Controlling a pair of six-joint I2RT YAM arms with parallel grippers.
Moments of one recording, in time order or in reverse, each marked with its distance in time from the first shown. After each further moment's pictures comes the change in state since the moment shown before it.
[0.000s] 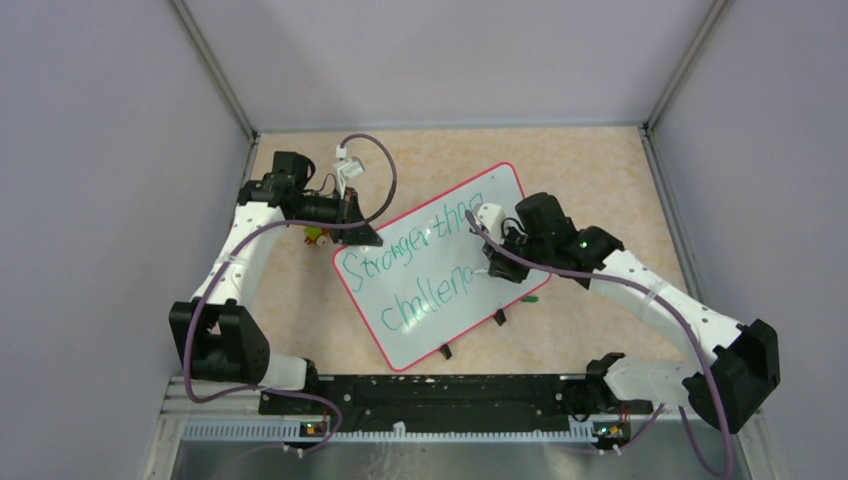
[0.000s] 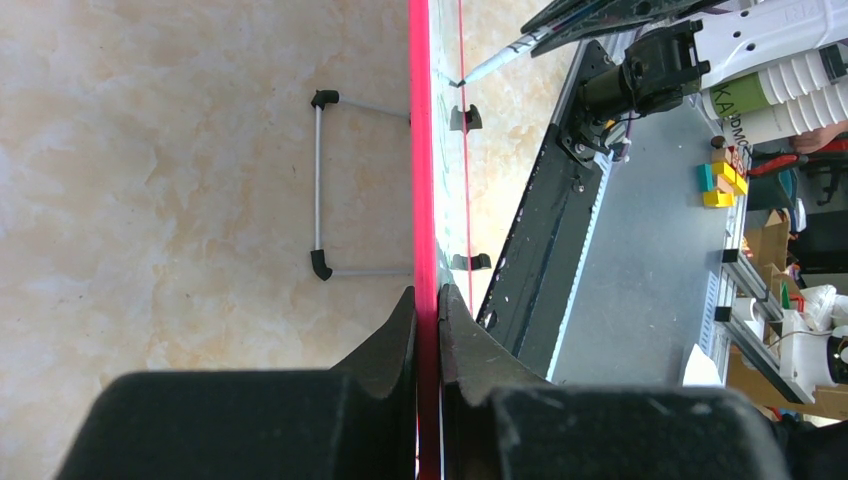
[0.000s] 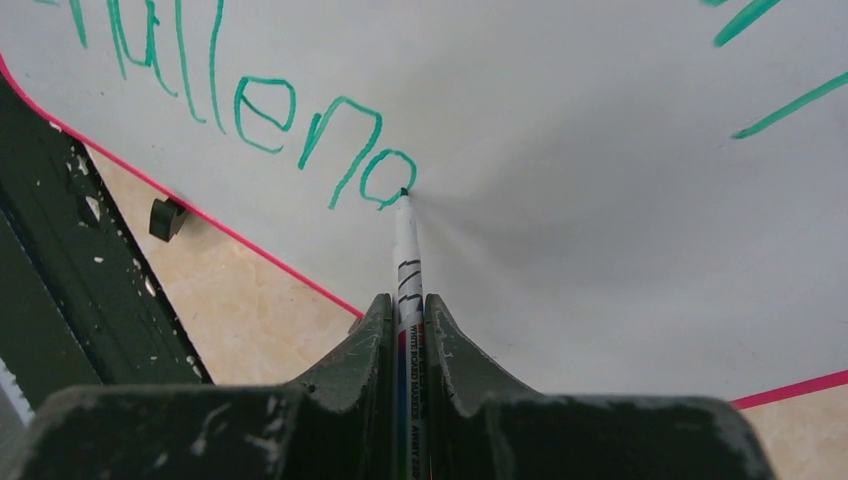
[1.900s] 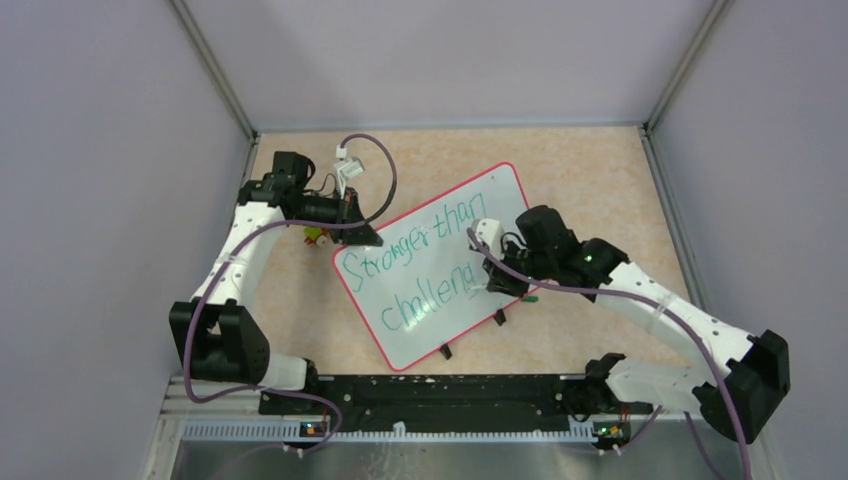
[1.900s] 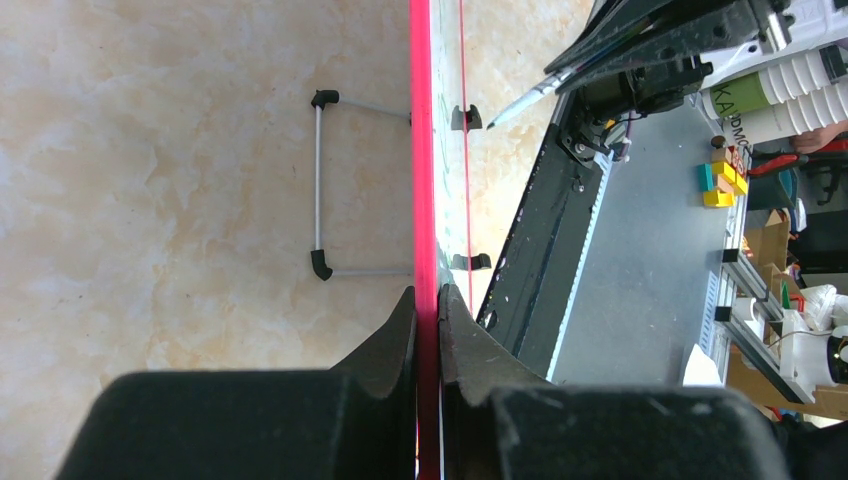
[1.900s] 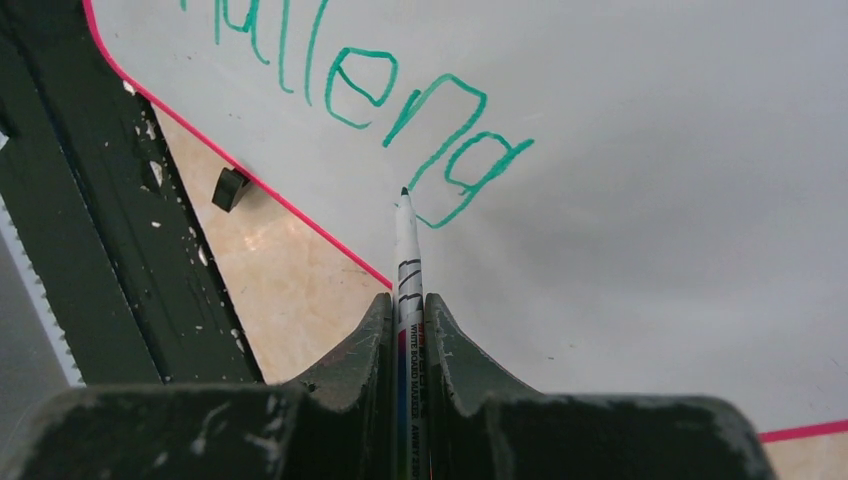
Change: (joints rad) left arm 0.000 0.000 0.000 0.000 0.000 0.000; right arm 0.067 -0.057 -0.043 -0.016 -0.044 -0.002
